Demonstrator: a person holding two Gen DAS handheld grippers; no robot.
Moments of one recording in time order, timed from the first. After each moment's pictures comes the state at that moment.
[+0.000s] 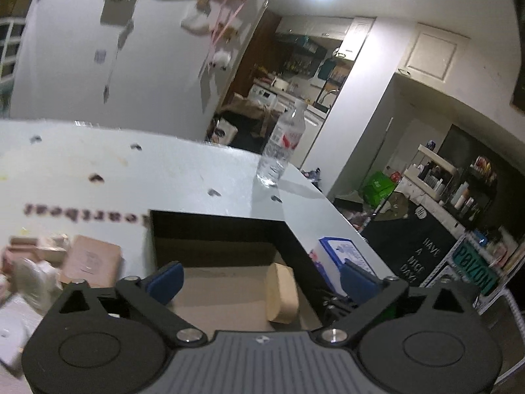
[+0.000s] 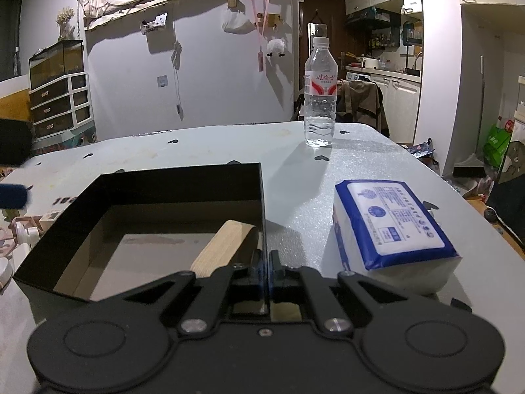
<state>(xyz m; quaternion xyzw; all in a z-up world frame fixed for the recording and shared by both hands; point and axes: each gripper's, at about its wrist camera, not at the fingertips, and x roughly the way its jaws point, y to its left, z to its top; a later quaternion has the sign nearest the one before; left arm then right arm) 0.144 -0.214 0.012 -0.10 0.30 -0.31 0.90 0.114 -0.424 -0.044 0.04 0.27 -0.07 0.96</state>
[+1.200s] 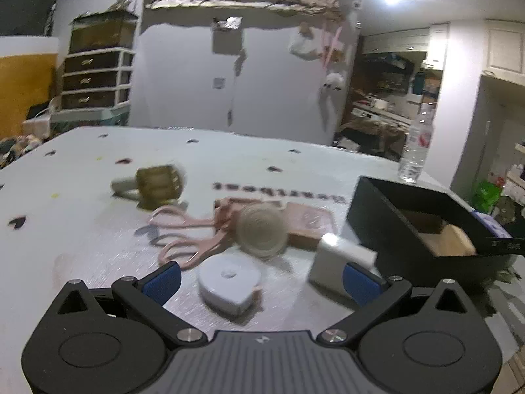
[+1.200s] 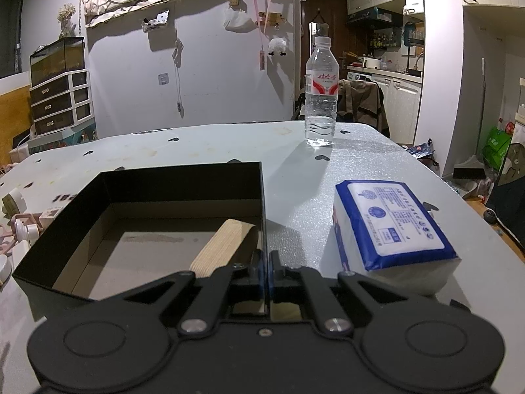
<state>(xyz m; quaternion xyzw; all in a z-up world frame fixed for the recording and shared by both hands) 0.111 -0.073 -0.064 -0.04 0.26 -0.11 0.96 0.114 -0.423 -0.044 0.03 0.27 -0.07 0.96</state>
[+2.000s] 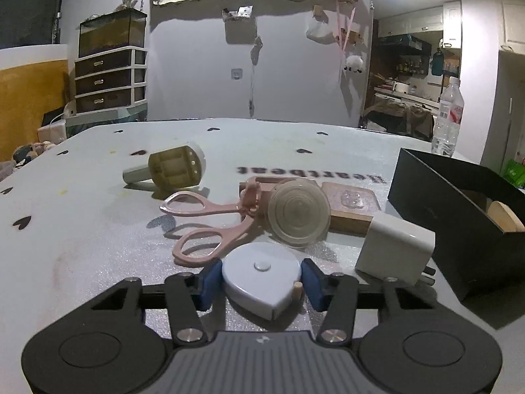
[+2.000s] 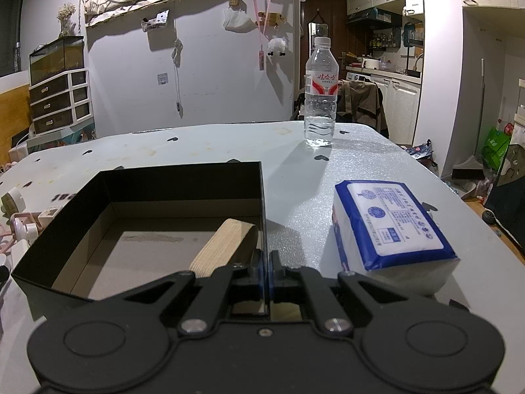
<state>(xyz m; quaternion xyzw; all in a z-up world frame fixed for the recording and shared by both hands) 0.135 -0.079 -0.090 0.00 0.27 -0.07 0.96 0.114 -0.423 -0.044 0.03 0.27 -0.07 0.96</state>
